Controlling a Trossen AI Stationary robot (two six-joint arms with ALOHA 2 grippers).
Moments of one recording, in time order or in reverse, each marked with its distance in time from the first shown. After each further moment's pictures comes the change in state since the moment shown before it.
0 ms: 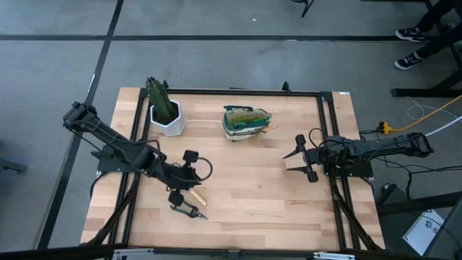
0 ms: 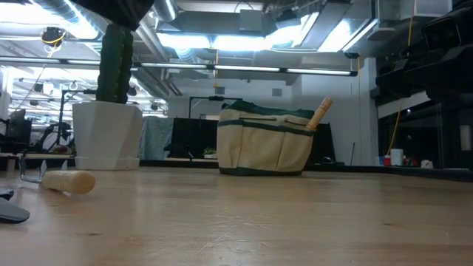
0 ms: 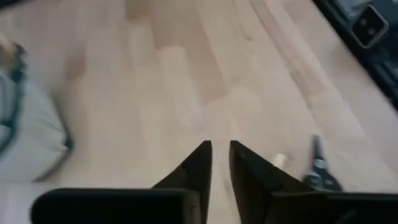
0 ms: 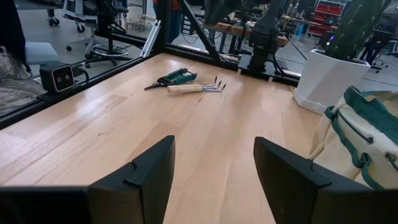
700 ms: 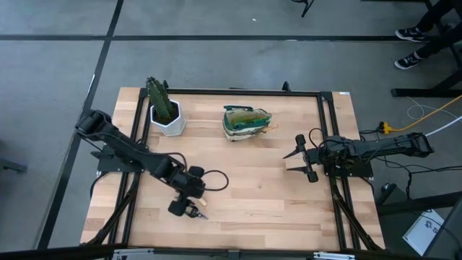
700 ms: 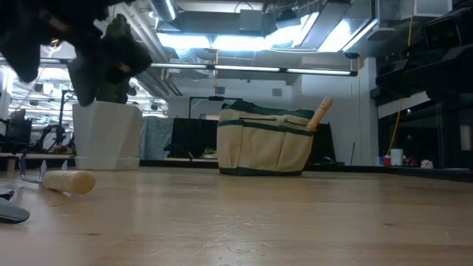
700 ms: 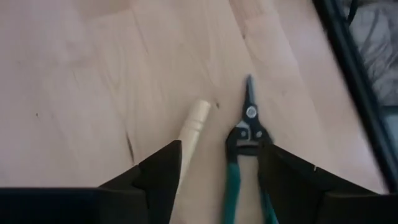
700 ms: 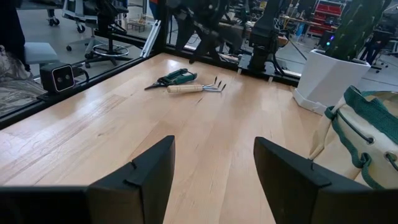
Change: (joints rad) left arm 0.053 0.237 0.000 -0.011 0.402 -0.098; right arm 0.000 0.000 0.000 0.000 0.000 0.000
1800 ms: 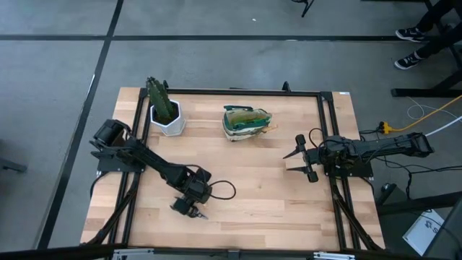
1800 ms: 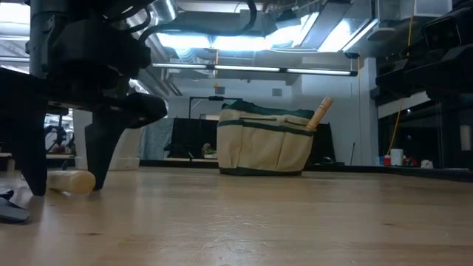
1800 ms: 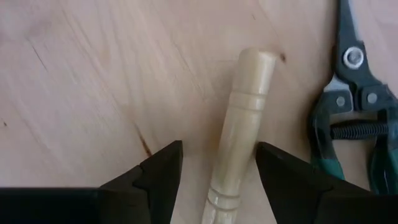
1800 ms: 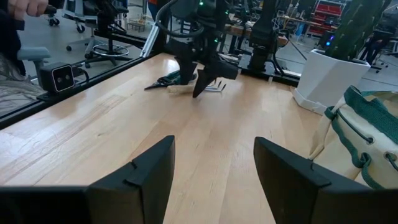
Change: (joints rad) left arm 0.010 0.259 0.014 0.037 -0.108 0.230; right arm 0.000 0.000 0.000 0.000 0.000 0.000
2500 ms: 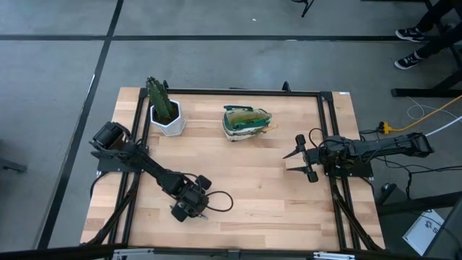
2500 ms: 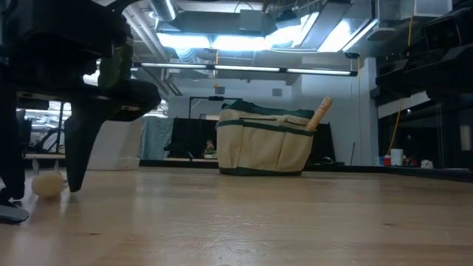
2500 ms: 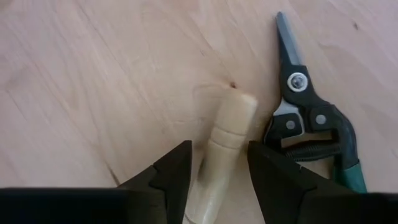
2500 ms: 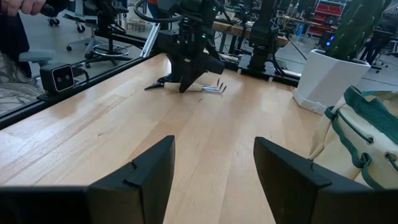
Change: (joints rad) left arm -0.094 0.003 0.012 0.036 -0.047 0.014; right arm 0.000 0.000 0.000 0.000 0.000 0.000
